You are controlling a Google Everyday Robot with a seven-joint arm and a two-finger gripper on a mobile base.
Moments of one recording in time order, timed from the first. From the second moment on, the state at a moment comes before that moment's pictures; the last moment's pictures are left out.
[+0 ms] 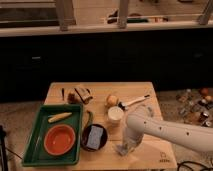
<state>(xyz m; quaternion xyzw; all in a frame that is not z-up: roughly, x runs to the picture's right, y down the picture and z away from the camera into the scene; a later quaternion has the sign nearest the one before) 0.120 0.323 0.733 -0.38 -0.18 -0.27 0.87</state>
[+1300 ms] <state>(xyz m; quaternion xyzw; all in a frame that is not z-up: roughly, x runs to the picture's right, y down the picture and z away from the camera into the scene) 0.162 0.280 0.765 -0.33 -0.10 -0.25 0.90</state>
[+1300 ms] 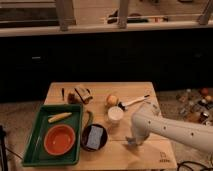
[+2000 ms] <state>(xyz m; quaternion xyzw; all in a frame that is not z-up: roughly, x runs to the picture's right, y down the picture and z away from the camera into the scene) 0.115 0.326 0.730 -0.37 -0.19 -0.30 0.86</state>
